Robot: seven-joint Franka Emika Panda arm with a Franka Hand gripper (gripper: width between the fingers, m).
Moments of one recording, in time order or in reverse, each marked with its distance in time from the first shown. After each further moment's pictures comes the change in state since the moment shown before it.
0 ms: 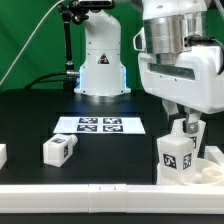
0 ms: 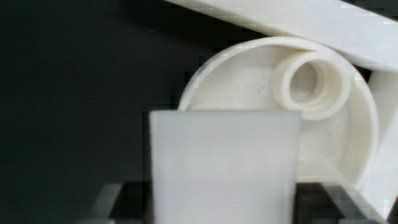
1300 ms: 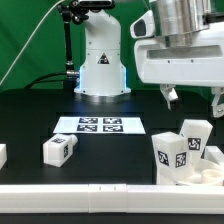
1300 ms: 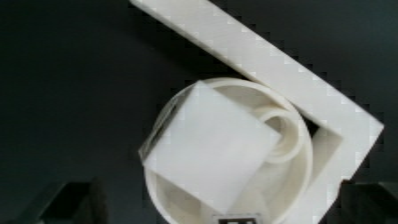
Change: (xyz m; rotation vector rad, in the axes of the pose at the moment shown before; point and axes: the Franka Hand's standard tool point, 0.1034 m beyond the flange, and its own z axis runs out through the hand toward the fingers) arm -0.018 -0.009 -0.024 0.011 -0.020 -0.456
